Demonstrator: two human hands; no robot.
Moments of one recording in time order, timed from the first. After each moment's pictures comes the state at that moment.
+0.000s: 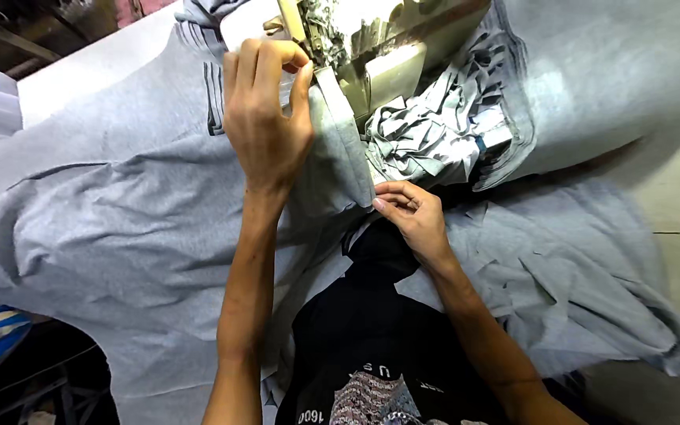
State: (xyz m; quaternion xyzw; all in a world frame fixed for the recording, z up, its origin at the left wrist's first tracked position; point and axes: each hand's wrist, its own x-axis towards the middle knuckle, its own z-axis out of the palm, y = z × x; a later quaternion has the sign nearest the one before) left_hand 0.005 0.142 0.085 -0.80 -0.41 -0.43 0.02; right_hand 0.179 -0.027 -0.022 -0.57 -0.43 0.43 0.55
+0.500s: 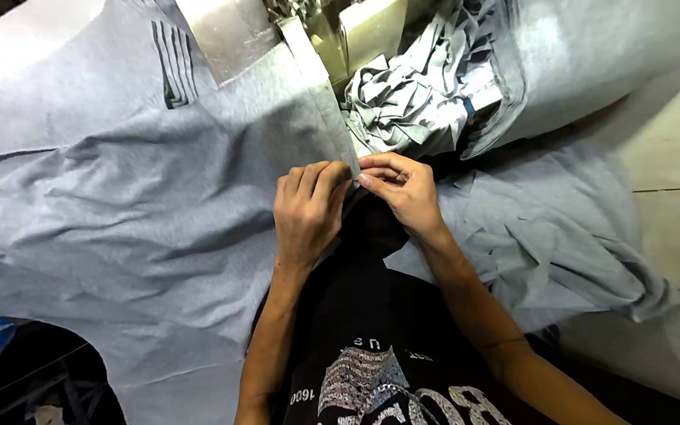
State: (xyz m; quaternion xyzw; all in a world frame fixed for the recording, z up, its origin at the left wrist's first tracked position) left_hand 0.003 0.012 0.006 -0.86 -0.40 -0.31 -0.05; right_hand 0.184 -0.040 -0.010 -0.56 -0.45 0.45 0.53
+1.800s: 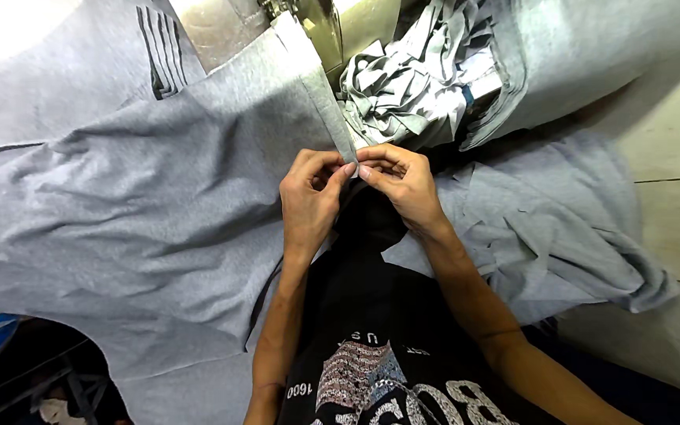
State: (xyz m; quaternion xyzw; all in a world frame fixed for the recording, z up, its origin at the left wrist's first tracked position) left_hand 0.015 0.006 0.010 -0.72 -0.45 -0.37 -0.38; right_hand 0.187 -0.046 -0.010 -0.51 -0.45 0.47 0.56
